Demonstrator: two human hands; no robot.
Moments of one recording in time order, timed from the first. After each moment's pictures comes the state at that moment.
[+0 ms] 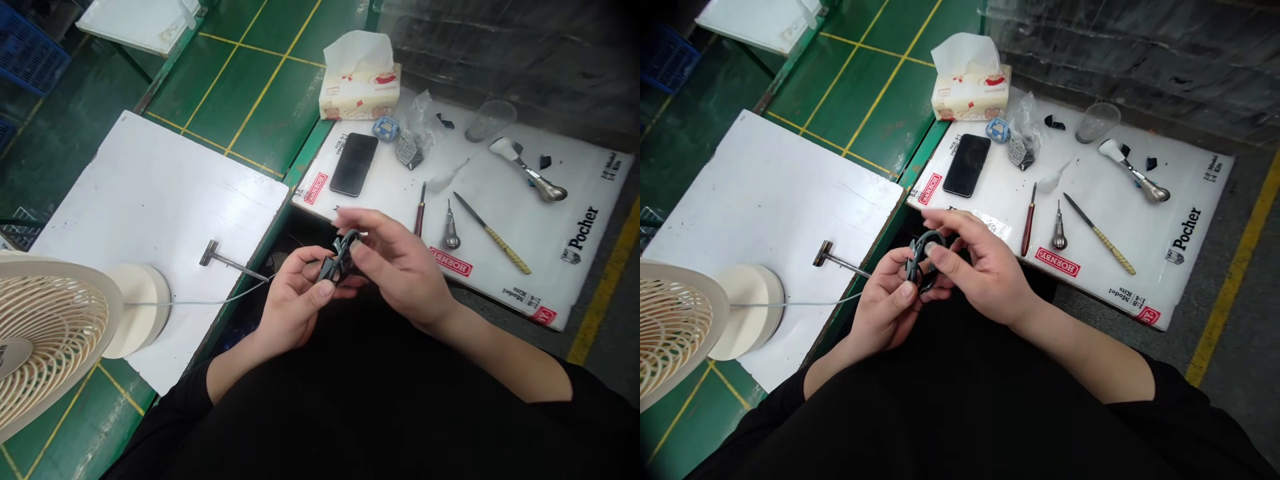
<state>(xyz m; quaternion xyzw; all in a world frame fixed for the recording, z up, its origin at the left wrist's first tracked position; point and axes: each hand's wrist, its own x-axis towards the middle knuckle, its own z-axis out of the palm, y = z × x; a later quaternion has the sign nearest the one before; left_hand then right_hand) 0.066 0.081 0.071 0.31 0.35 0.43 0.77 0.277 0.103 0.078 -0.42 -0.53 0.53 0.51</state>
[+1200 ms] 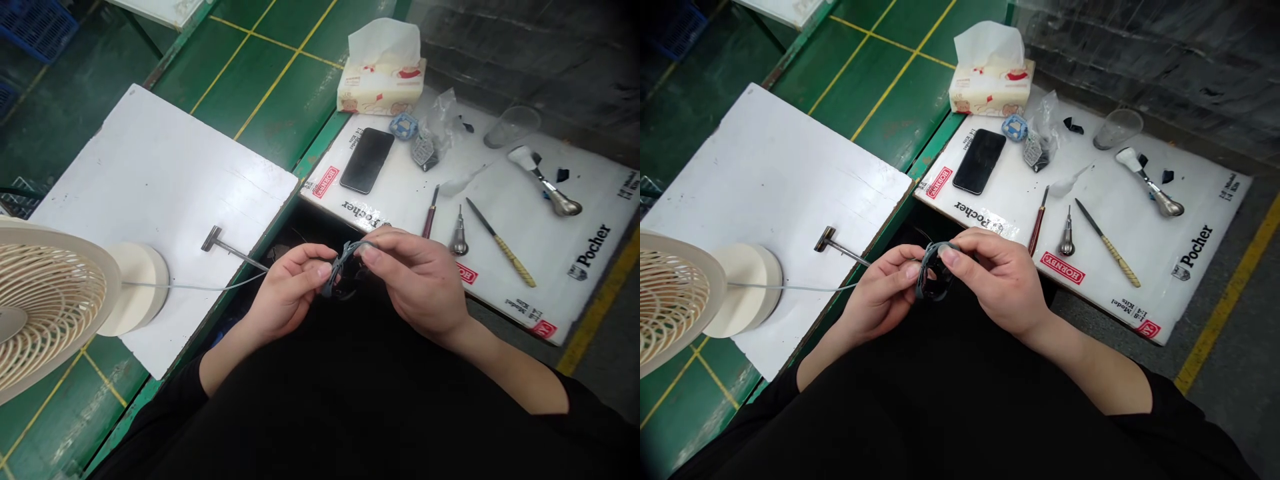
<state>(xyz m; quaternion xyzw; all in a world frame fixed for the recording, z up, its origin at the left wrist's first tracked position) 0.051 0.092 0.073 0.23 0.41 0.40 0.79 0.278 0.092 0.073 -0.44 -0.49 0.56 0.51</state>
